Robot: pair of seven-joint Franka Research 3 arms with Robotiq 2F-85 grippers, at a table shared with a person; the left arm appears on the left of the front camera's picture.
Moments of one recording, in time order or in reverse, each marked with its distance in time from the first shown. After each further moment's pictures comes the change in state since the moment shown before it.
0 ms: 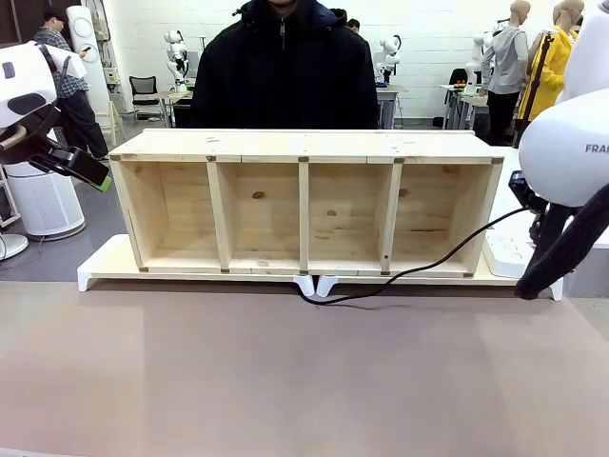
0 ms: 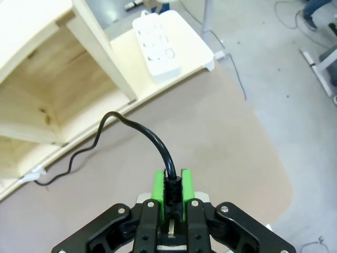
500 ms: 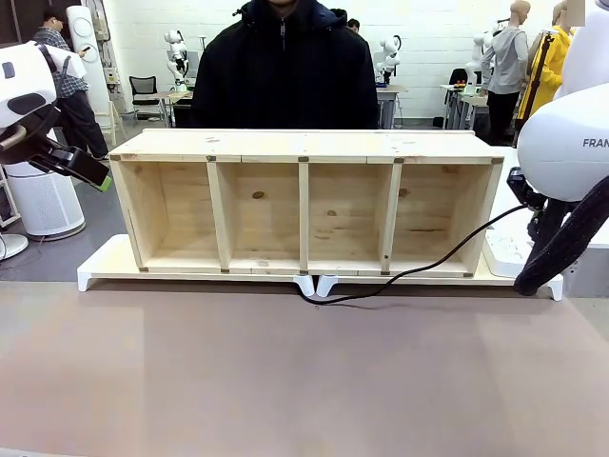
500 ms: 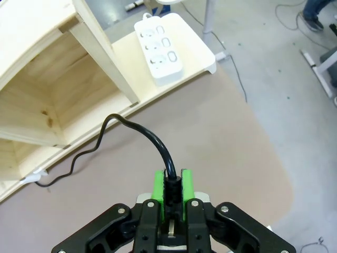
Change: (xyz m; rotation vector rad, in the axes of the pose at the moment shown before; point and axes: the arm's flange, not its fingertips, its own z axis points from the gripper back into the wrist) left arm 0.000 0.000 0.000 0.000 0.000 0.000; right arm 0.001 0.003 0.000 0.003 0.002 0.005
